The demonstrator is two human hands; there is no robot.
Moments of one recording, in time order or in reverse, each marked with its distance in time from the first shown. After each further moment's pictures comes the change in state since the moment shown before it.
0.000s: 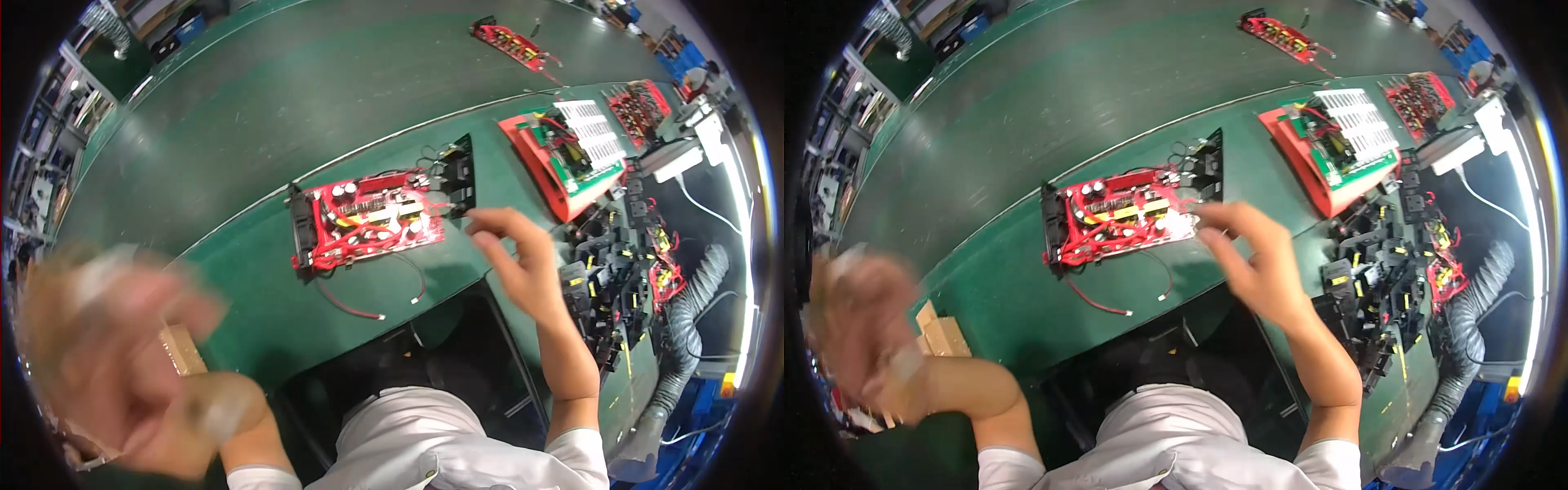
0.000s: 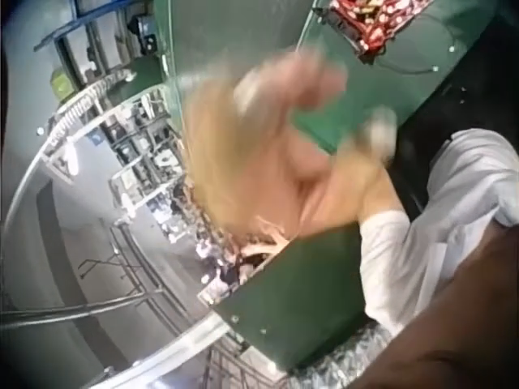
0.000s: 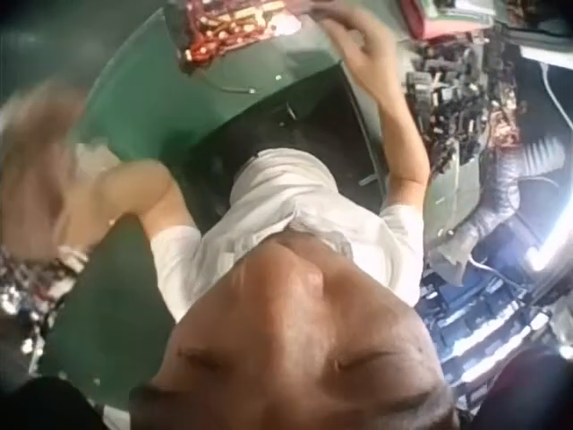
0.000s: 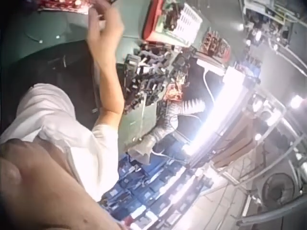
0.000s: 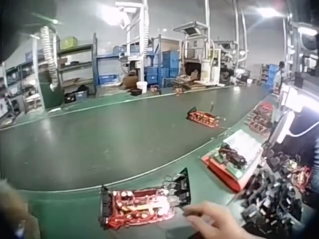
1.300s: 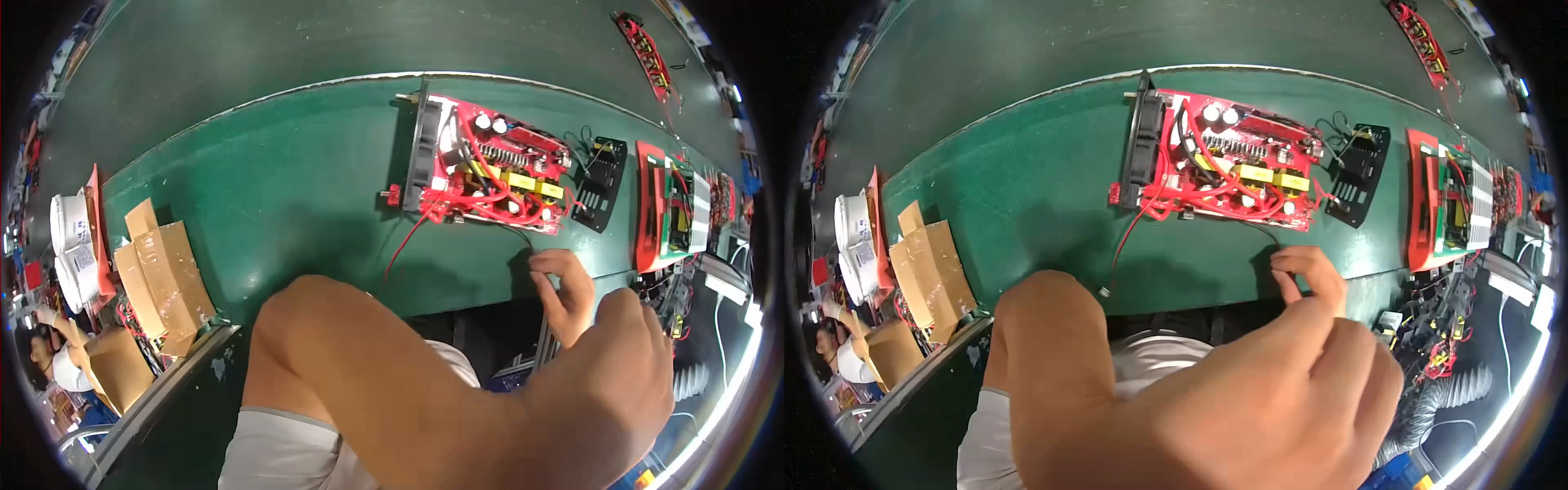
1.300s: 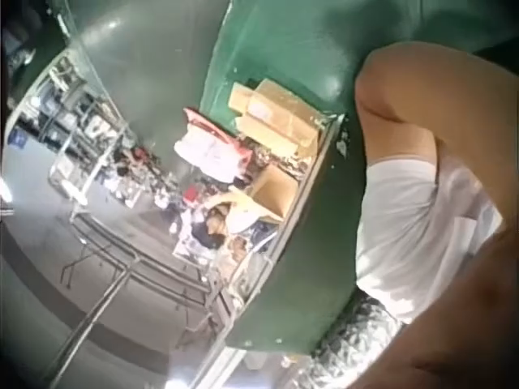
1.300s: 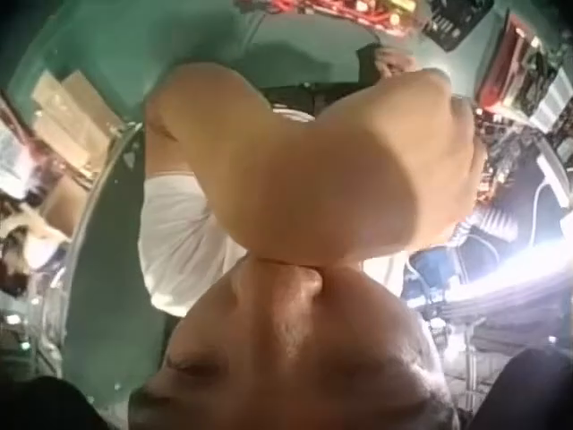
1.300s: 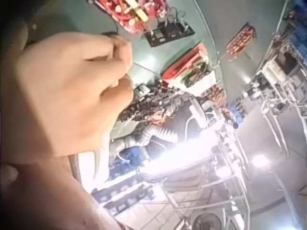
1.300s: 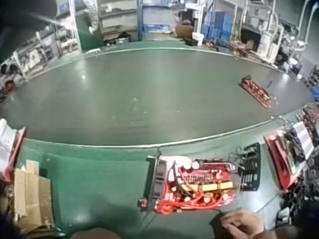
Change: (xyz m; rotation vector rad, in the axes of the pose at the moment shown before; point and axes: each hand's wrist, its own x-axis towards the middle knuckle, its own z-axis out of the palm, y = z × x) left_hand 0.018 0.006 0.064 0.139 -0.548 0.167; right_hand -0.005 0.039 0.069 -0.033 -0.369 -0.002
